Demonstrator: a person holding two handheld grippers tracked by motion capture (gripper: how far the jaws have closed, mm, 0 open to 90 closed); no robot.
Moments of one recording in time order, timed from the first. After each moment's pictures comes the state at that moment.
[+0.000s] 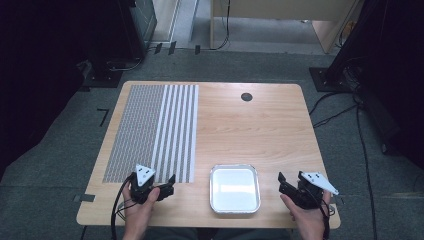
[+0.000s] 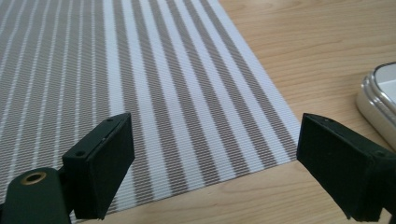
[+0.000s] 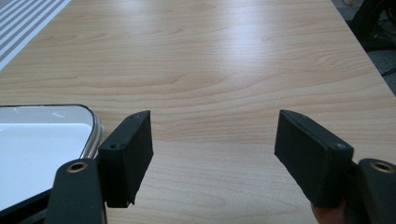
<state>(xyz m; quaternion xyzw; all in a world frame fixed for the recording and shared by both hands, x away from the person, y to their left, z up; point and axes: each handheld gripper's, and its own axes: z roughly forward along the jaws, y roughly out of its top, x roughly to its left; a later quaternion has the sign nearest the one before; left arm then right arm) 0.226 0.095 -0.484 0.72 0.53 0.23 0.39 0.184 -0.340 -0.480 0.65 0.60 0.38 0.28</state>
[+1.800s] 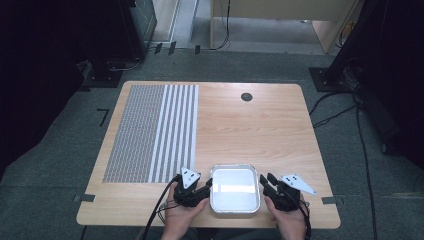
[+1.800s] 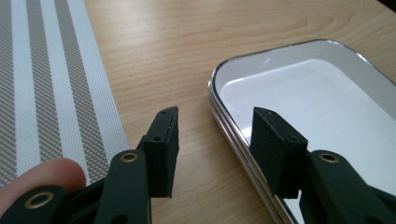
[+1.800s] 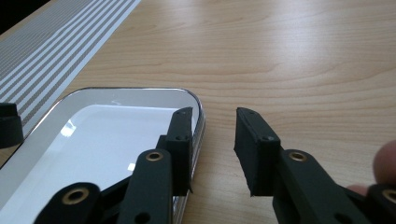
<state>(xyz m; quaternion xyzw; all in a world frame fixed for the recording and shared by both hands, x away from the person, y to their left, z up) 0.216 -0.009 -0.497 0.75 0.49 0.15 0.42 0.185 -0.293 -0.493 0.61 0.63 0.44 0.22</state>
